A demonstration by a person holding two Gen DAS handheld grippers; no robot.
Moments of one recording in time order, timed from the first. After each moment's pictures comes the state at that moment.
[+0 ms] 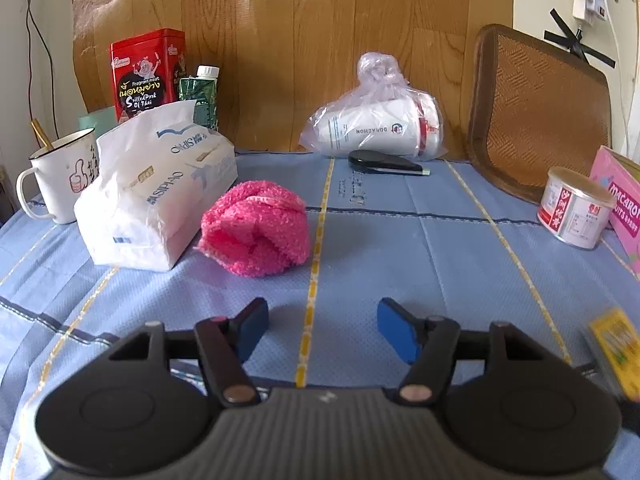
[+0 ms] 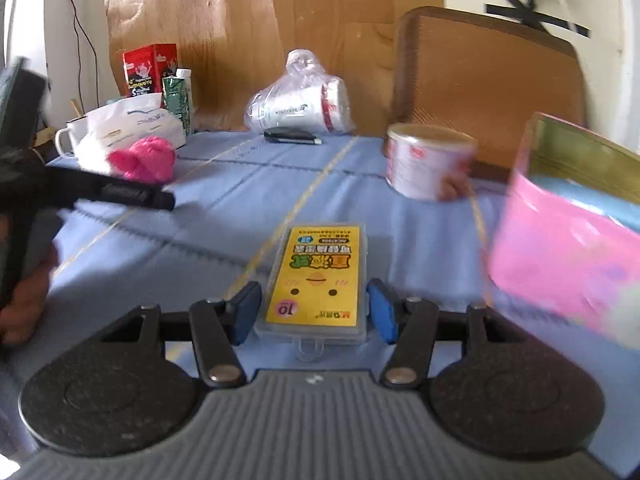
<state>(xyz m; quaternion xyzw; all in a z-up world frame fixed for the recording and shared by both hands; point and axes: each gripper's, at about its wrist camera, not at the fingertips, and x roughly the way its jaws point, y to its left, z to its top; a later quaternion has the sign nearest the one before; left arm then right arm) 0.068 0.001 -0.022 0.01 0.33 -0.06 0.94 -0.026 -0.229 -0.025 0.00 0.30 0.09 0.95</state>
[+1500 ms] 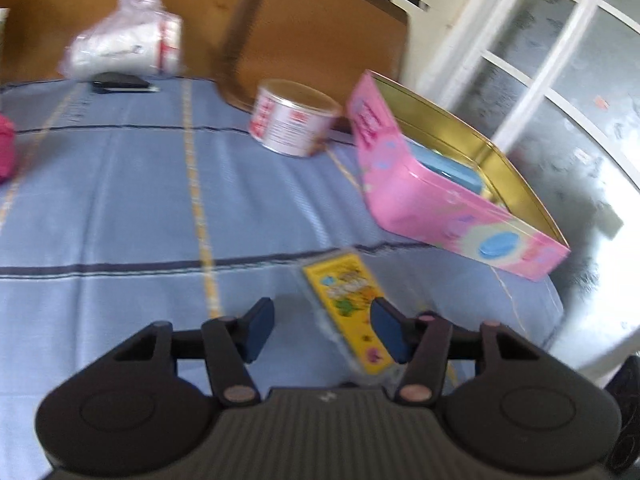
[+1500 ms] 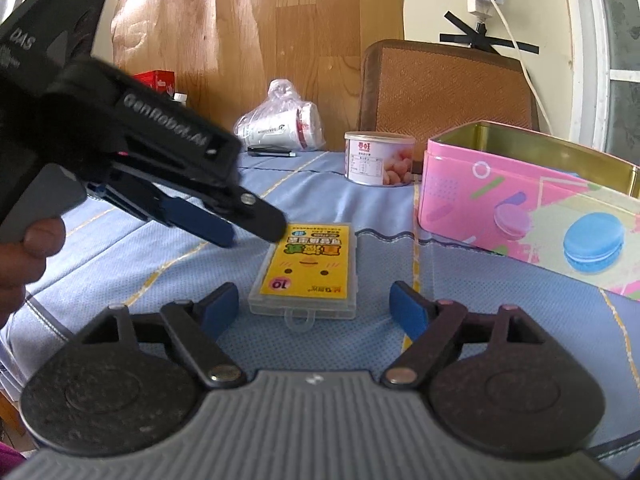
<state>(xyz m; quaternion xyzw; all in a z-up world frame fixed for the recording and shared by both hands) 0.003 -0.096 -0.004 -0.06 0.42 -0.35 0.83 -0.095 -0.249 -0.042 0.00 0.23 0.07 0.97</state>
